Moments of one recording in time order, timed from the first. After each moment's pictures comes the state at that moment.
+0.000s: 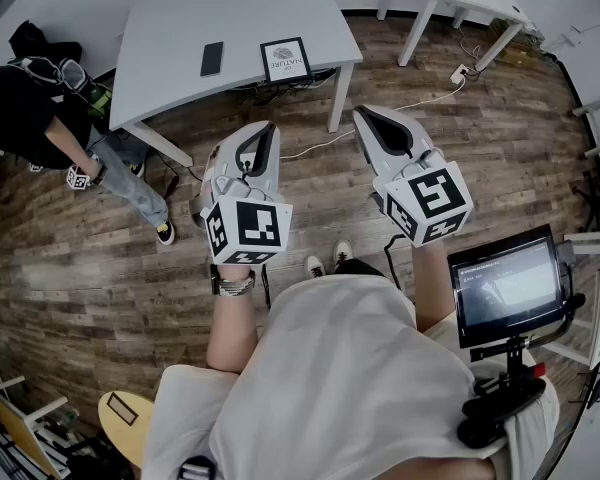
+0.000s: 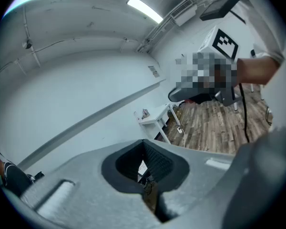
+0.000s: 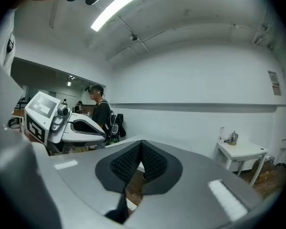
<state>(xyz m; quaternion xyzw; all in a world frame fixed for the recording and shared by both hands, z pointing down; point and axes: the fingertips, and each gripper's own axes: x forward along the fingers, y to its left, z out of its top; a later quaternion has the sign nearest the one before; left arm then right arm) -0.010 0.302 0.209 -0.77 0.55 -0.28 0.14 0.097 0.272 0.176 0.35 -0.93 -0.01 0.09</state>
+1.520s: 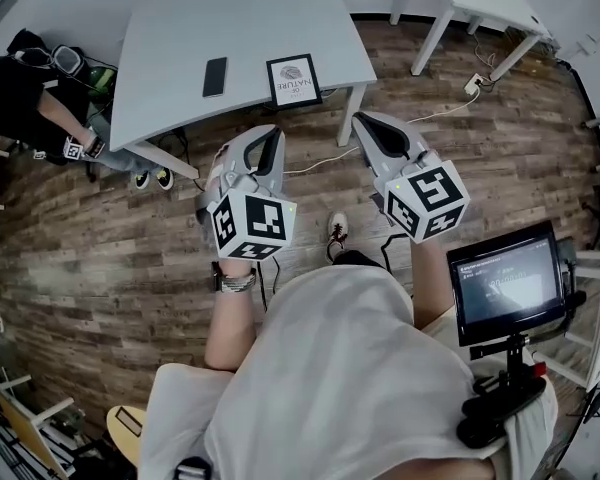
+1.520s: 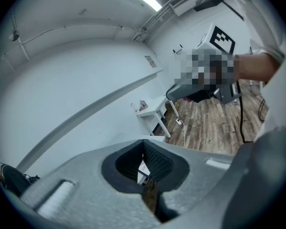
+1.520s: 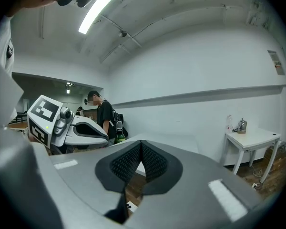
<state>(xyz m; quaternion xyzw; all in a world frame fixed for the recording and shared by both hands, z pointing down) -0.030 0.196 0.247 -0.77 0.53 -0.33 0.12 0.072 0.165 0.216 0.32 -0.94 0.05 0.08</state>
